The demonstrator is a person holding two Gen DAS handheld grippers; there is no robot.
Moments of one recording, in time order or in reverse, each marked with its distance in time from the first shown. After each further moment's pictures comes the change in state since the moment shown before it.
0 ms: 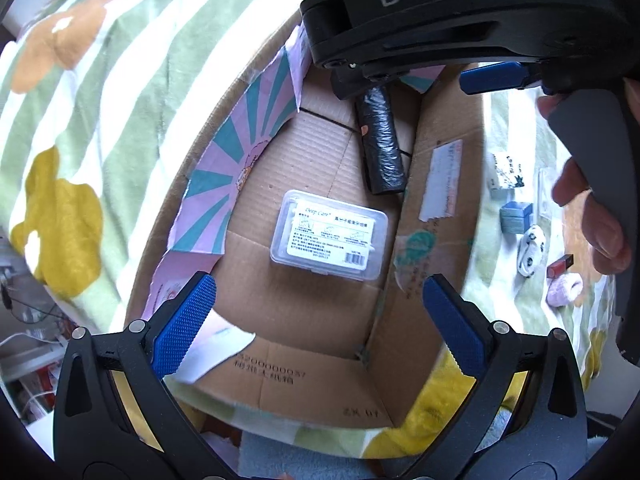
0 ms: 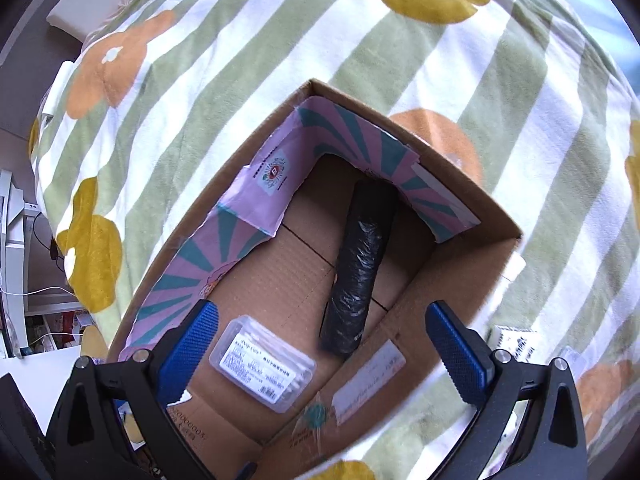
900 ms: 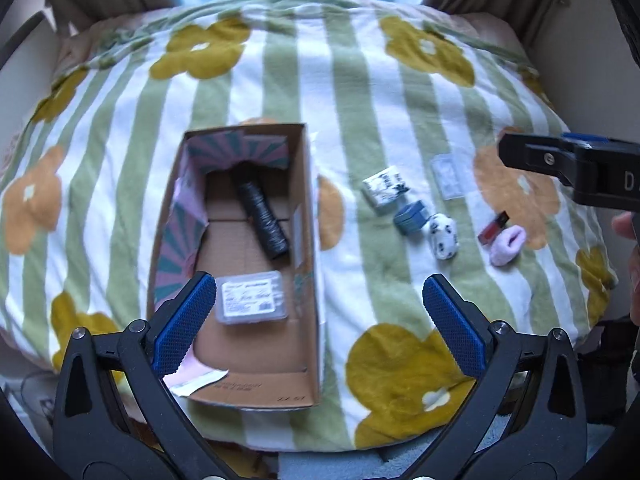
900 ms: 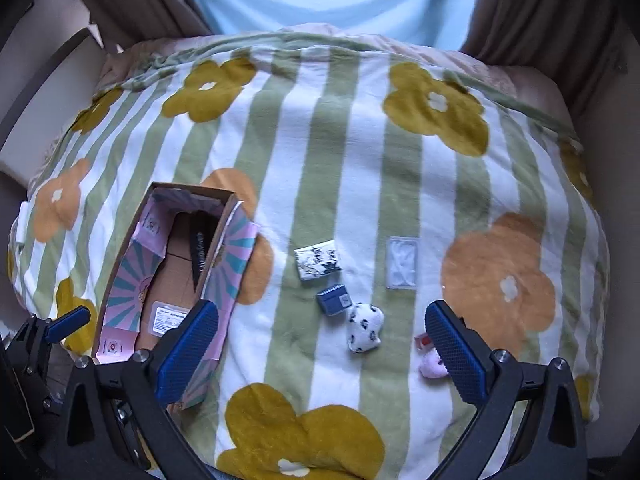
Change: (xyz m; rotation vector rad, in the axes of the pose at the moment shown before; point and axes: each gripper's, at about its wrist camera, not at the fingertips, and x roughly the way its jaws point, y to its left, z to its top) left arm -0.103 -0.108 -0.004 0.431 -0.201 -0.081; right arm -0.181 -0.115 -0.182 0.467 -0.323 -0.238
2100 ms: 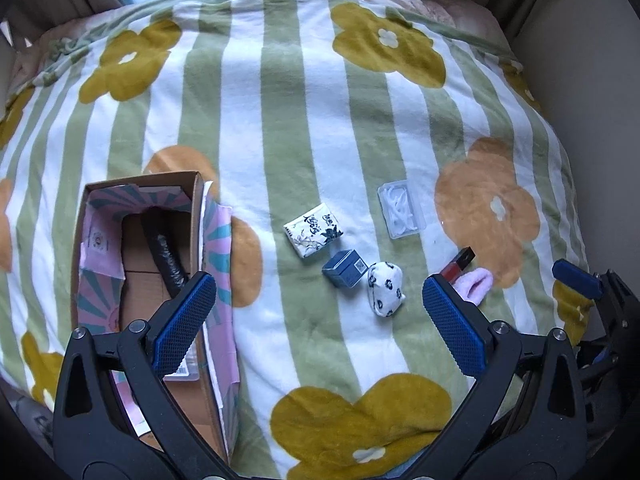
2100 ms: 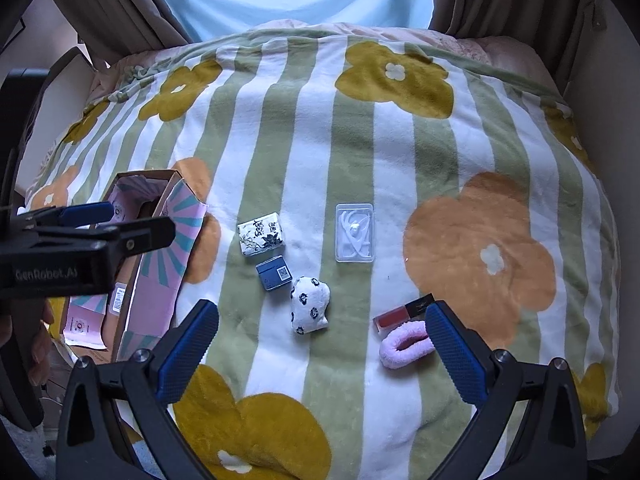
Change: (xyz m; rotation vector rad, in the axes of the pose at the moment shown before) left arm 0.075 -0.082 0.084 0.007 0.081 -0.086; right arm 0.036 -0.079 -0.053 0.031 -0.027 0.049
